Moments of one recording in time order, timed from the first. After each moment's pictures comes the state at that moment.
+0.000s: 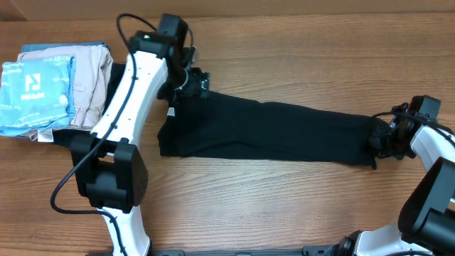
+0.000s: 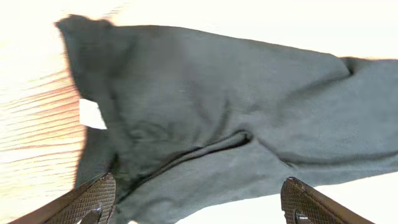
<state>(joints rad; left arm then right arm) -0.22 2.03 1.86 -1.22 0.19 -0.19 -0.46 1.72 0.96 -0.55 -0.17 0.11</state>
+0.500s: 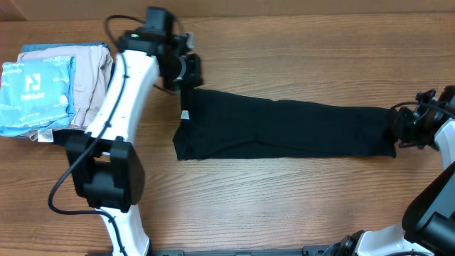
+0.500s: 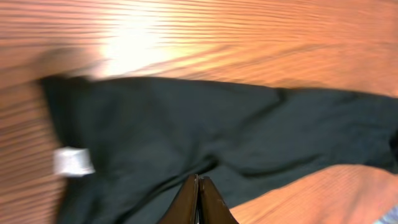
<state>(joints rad) -0.21 2.03 1.86 -1.05 0.44 -0.28 -0.56 1.72 1.16 -0.69 -0.28 0.04</state>
